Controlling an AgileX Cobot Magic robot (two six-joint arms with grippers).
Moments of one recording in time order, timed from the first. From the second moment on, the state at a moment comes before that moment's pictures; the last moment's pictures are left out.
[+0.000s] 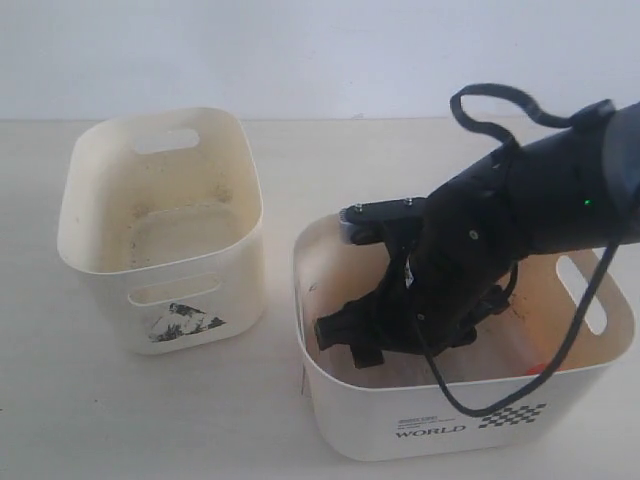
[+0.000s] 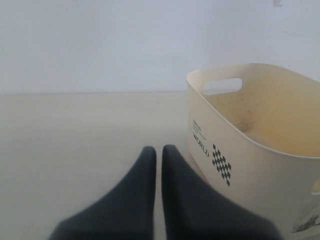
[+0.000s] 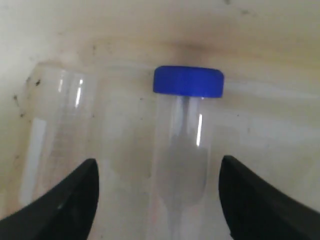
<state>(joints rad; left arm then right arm) -0.01 0.00 0.00 0.03 0.21 -0.03 0.61 1.78 -0.91 -0.02 0.48 0.44</state>
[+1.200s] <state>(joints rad) -0.01 0.00 0.00 0.03 0.21 -0.03 0.60 1.63 -0.91 -0.04 0.46 0.46</state>
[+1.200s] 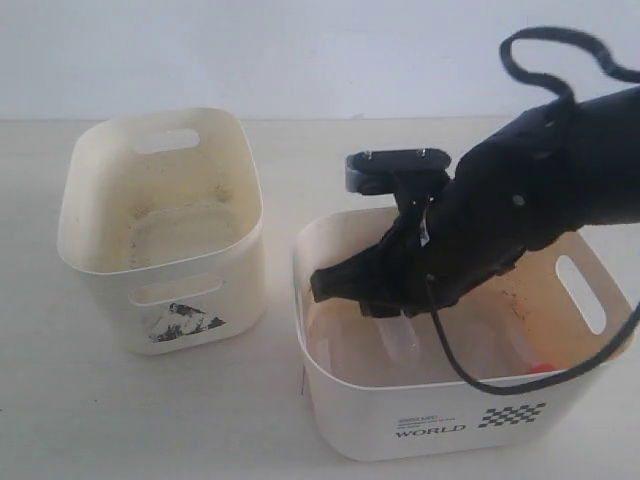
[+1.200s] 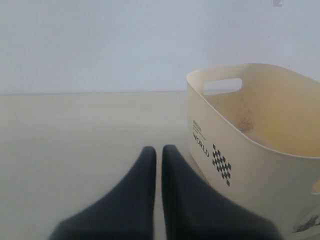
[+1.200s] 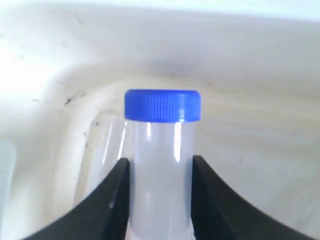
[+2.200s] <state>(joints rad) -0.01 0.00 0.00 0.03 0.21 -0.03 0.78 1.74 -1.11 0.05 -0.36 0.49</state>
